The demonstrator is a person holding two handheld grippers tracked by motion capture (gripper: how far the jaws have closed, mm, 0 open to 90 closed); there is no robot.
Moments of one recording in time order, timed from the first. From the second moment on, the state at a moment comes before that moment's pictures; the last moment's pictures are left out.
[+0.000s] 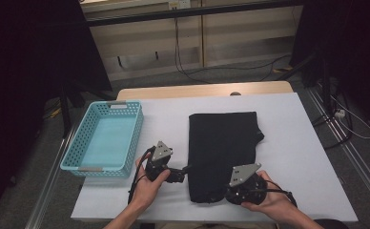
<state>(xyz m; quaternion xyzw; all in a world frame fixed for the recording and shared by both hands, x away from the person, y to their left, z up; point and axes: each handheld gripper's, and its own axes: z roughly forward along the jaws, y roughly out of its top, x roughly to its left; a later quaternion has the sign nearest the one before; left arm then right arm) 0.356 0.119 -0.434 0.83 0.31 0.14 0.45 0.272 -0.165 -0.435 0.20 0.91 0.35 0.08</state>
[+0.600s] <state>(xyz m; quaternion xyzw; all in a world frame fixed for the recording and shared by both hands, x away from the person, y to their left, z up) 0.358 0.119 -0.434 0.83 0.31 0.14 0.44 0.261 -0.162 -0.438 0.18 0.92 0.34 0.10</state>
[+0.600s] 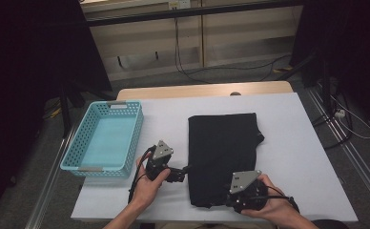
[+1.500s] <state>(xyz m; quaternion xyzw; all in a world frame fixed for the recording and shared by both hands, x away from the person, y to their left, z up) 0.372 0.111 -0.427 0.82 0.32 0.13 0.45 0.268 -0.162 -0.444 0.17 0.92 0.33 0.14</state>
